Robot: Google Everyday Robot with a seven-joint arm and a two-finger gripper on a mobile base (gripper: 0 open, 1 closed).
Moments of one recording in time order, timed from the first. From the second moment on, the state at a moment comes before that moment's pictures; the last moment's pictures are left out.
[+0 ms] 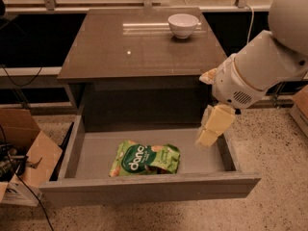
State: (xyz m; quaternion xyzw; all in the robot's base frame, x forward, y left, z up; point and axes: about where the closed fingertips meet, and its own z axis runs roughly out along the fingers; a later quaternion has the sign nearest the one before) arm 0.468 -0.116 0.884 -0.61 0.75 0.09 0.23
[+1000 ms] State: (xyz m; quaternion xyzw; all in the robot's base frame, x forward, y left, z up) arm 0.508 -0.075 0.816 -0.60 0.74 0.12 0.28
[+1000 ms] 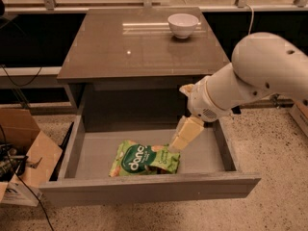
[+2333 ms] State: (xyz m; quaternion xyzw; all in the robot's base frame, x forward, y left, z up) arm 0.542 -0.039 0.718 -0.54 0.77 0.15 0.29
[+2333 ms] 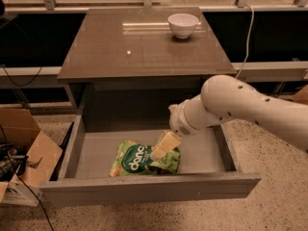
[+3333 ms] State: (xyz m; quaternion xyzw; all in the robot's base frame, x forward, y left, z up) arm 0.534 -0.033 0.635 -0.51 0.81 0.18 0.24
